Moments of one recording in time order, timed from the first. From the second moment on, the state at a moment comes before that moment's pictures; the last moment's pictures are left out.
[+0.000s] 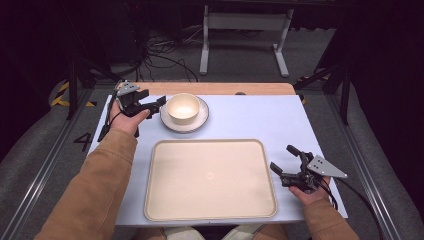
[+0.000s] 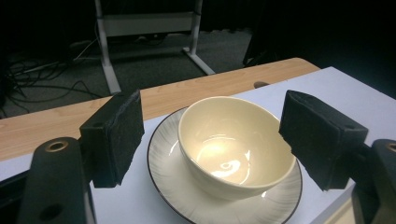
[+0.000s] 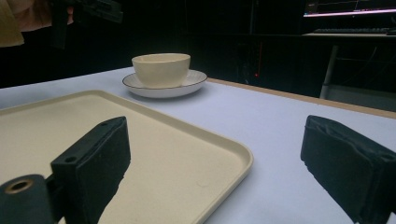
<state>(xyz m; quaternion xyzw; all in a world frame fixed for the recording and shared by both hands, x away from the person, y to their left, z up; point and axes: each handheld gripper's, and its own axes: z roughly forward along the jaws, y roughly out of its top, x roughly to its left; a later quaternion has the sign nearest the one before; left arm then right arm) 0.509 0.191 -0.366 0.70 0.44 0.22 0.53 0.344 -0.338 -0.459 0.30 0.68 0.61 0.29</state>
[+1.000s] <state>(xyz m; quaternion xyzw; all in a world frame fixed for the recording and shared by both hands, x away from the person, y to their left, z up) 0.557 0.172 -0.394 0.75 0.46 0.19 0.43 0.344 -0.338 -0.459 0.30 0.68 0.61 0.29</state>
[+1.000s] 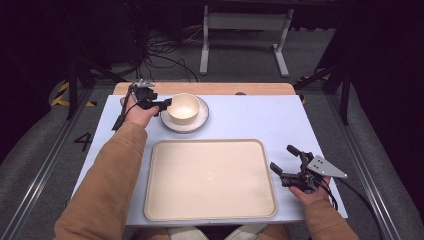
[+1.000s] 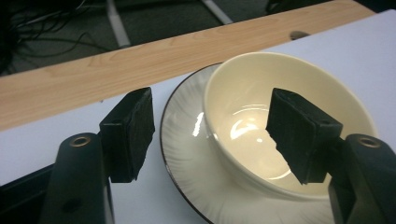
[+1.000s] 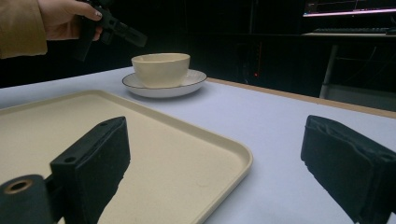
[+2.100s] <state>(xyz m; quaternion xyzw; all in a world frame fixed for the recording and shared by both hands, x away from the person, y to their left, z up) 0.575 0.152 -0.426 0.75 0.52 0.14 0.38 0.344 -0.337 -0.459 0.30 0.68 0.61 0.29</state>
